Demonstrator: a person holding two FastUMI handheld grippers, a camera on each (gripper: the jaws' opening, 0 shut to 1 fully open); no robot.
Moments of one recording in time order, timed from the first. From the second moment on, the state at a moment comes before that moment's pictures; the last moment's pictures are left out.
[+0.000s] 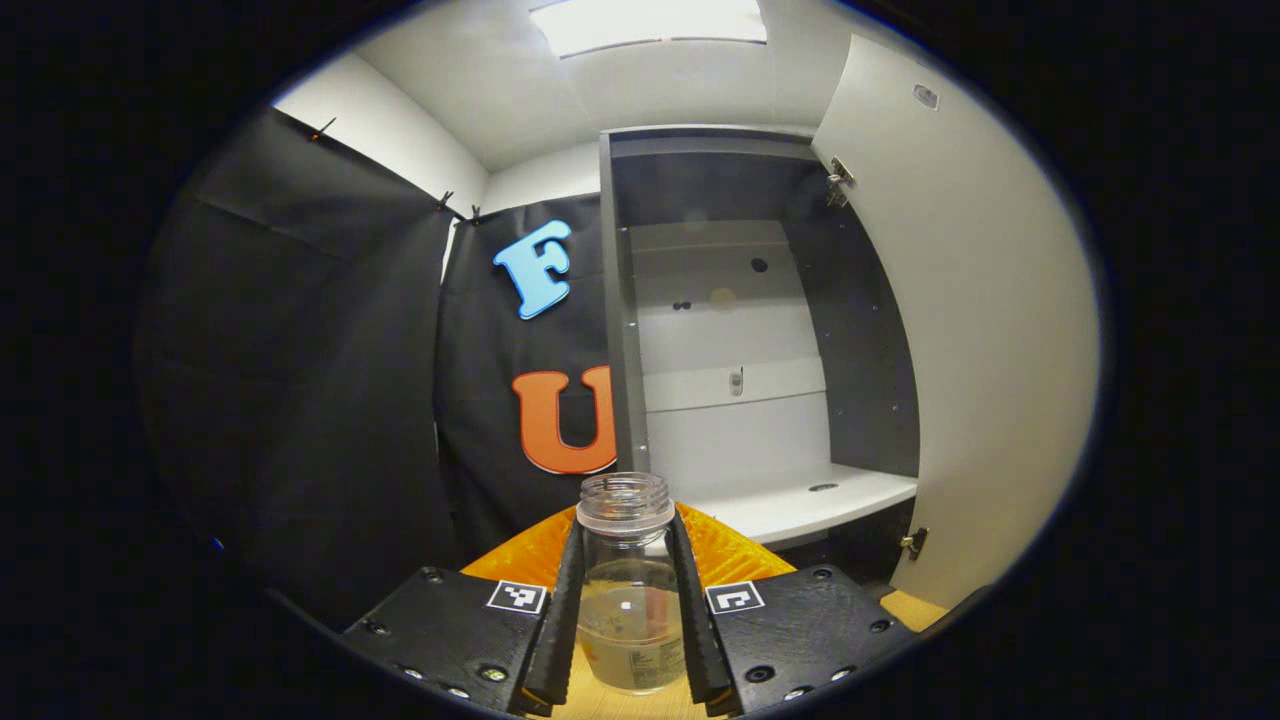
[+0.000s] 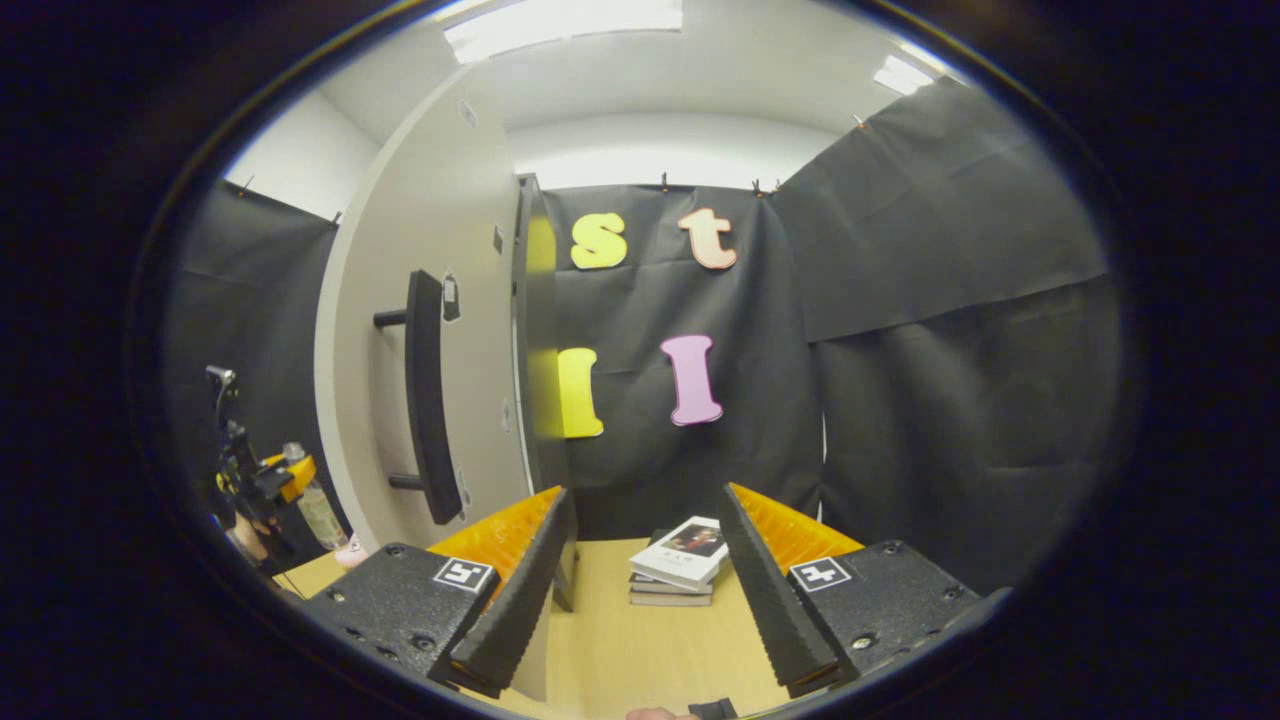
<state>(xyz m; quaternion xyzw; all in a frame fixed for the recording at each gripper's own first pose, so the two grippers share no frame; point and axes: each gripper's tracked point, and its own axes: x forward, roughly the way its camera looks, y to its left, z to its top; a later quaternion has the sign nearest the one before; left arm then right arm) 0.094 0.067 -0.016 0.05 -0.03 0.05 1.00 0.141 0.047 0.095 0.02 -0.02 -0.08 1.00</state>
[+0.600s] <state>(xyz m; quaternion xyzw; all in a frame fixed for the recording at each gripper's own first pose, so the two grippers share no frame) 0.026 0.139 -0.182 0.06 0.00 0.19 0.98 0.131 0.043 0.129 -0.01 -0.05 -0.12 0.99</state>
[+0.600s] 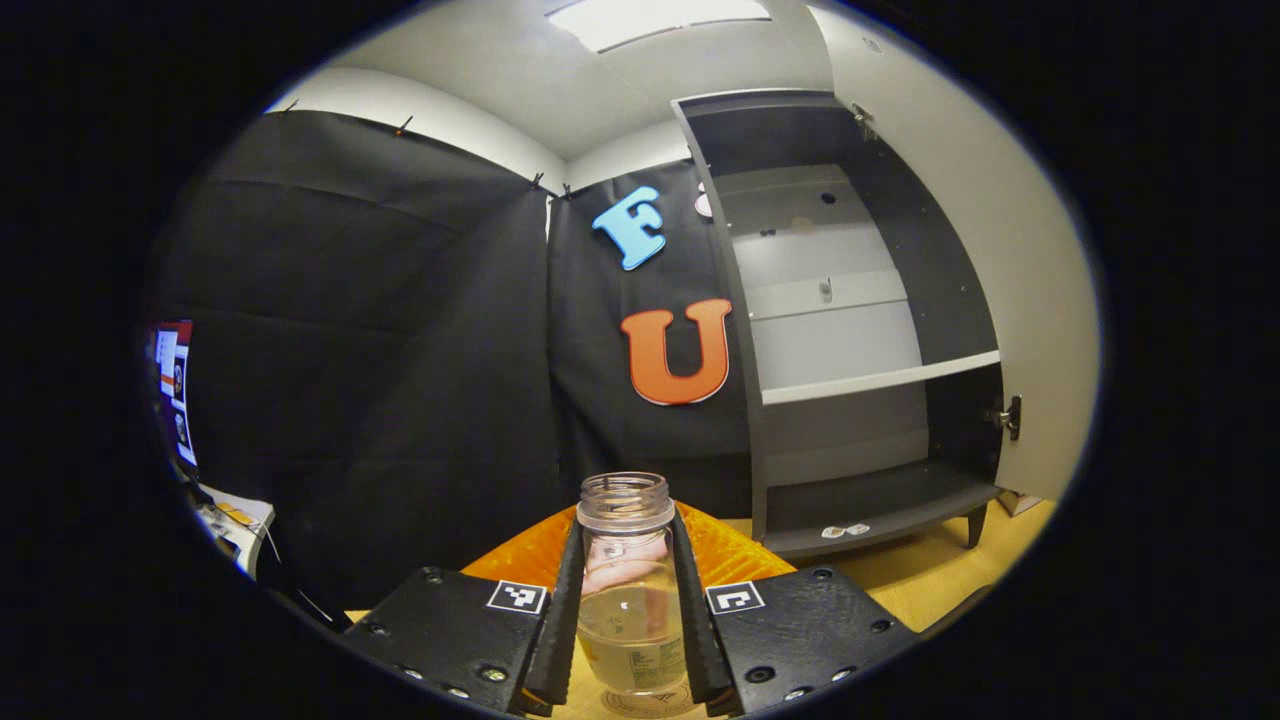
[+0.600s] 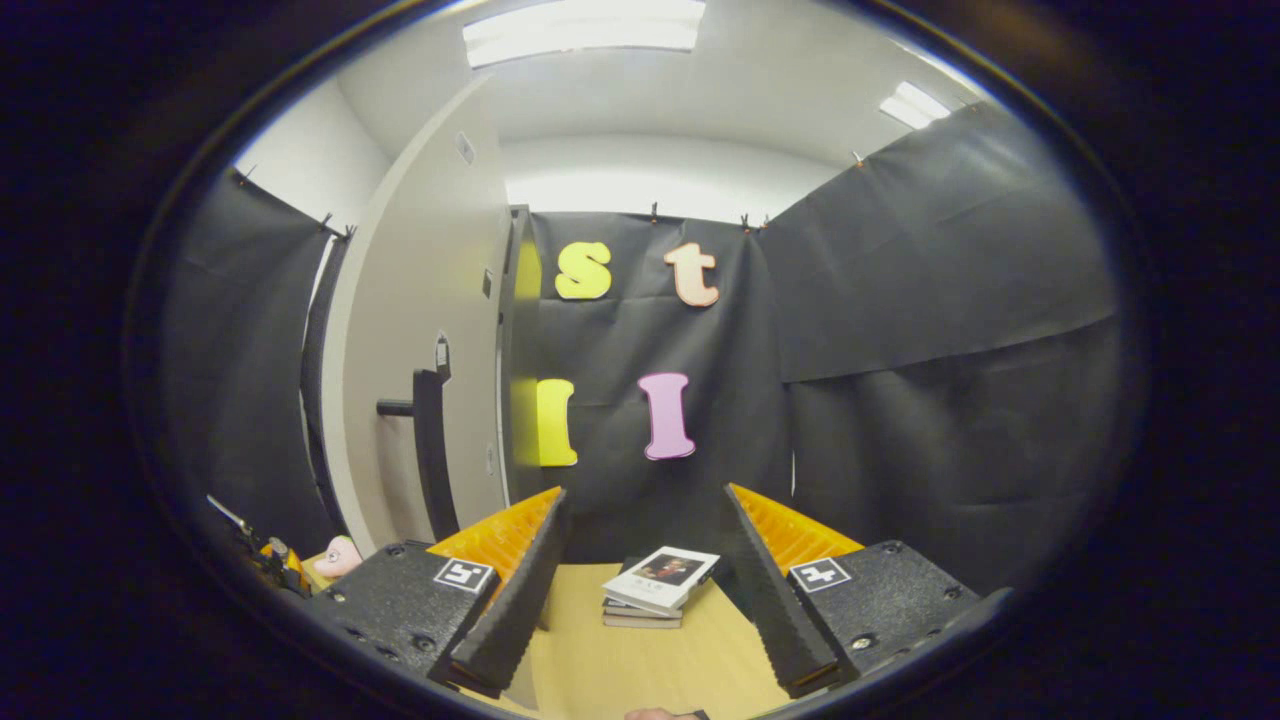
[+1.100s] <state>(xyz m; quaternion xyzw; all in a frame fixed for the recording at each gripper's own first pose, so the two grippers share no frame) 0.030 0.151 -0.237 0.05 0.01 0.19 0.98 0.124 0.044 0.138 -0.01 -0.05 -0.15 0.99</state>
